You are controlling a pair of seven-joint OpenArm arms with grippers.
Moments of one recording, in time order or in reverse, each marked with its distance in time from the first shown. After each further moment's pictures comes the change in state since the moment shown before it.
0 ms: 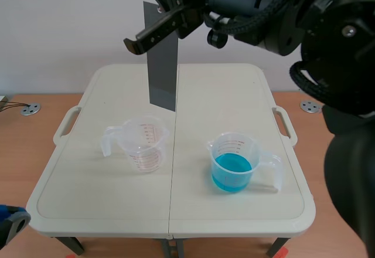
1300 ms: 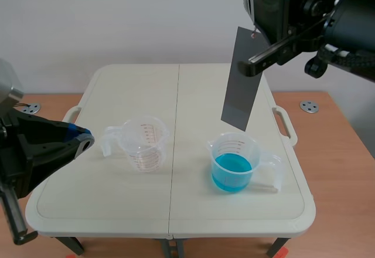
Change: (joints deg) left arm -26.3 -10.0 15.5 0.0 0.0 -0.8 3.7; right arm -9.3 0.0 21.4 5.3 5.2 6.4 -0.3
